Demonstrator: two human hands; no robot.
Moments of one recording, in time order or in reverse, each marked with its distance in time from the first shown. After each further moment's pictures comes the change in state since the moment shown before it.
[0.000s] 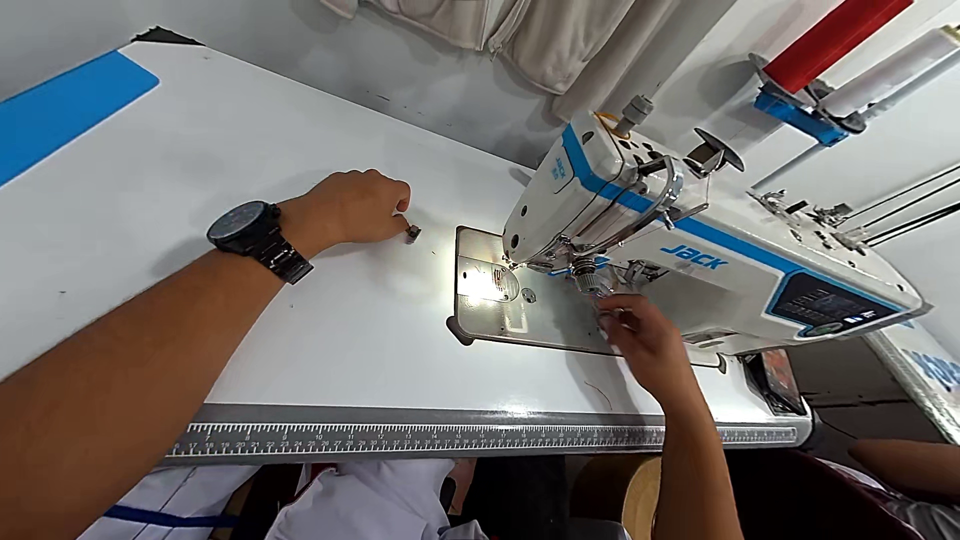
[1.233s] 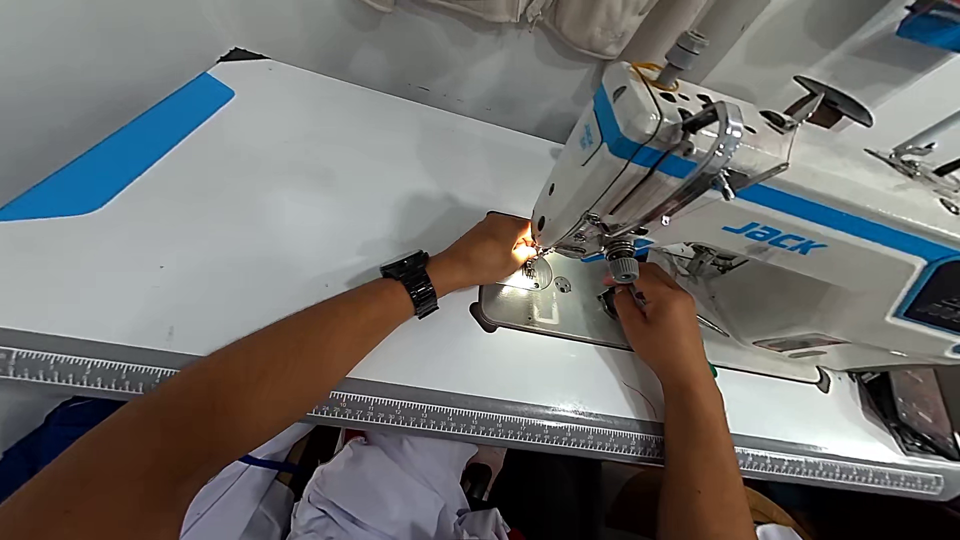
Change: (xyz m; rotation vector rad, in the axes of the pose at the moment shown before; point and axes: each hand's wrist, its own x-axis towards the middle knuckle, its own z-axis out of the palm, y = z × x) left_hand 0.013 0.107 0.061 -0.429 0.168 0.340; right_hand 0.034 -0.001 0.044 -0.203 0.081 -0.189
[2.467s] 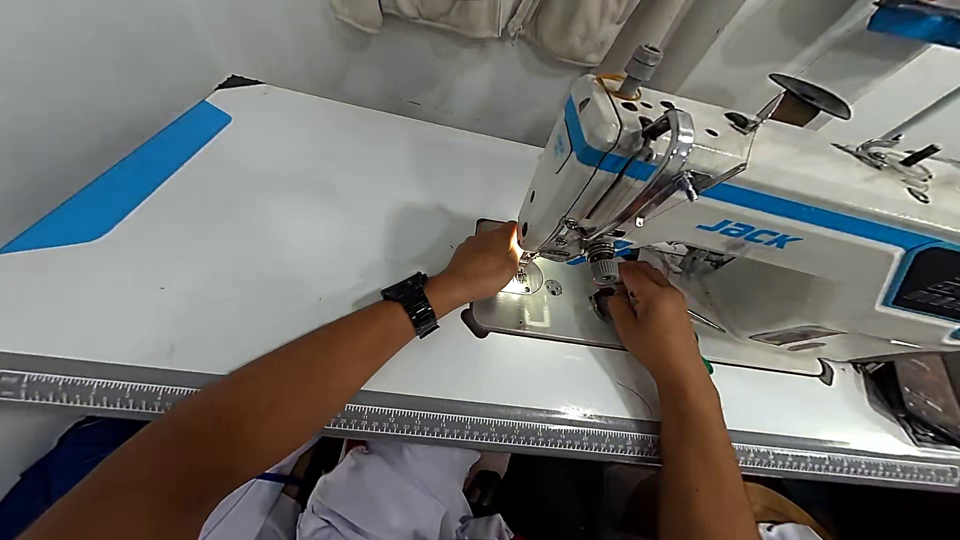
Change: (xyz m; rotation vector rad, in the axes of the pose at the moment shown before) left_hand 0.002 0.025 0.006 -0.056 -0.047 -0.384; right_hand 0.001 0.001 -0.003 -0.028 0.014 -0.013
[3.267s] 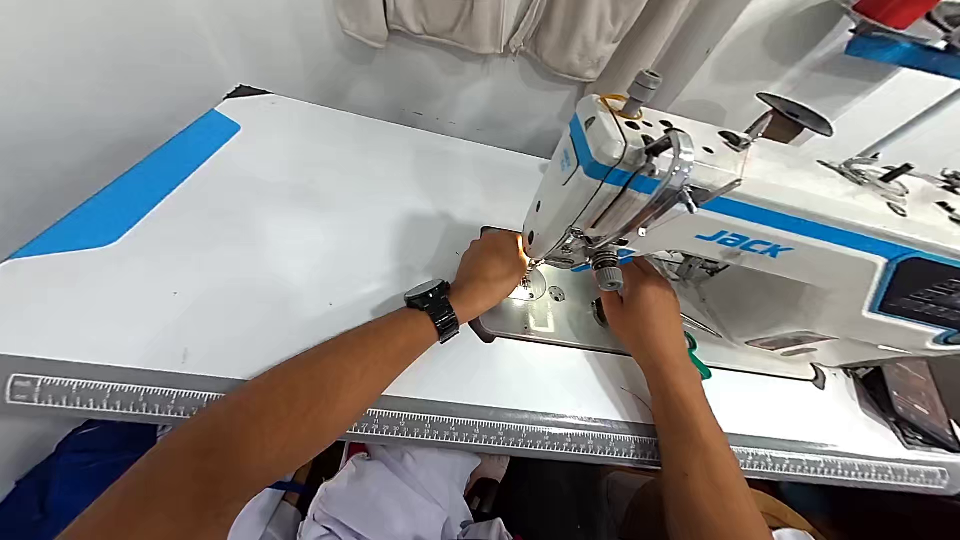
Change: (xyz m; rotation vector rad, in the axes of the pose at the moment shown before) left_hand 0.001 0.019 0.004 0.020 0.095 -0.154; right_hand 0.022 -0.014 0.003 -0.186 0.013 0.072
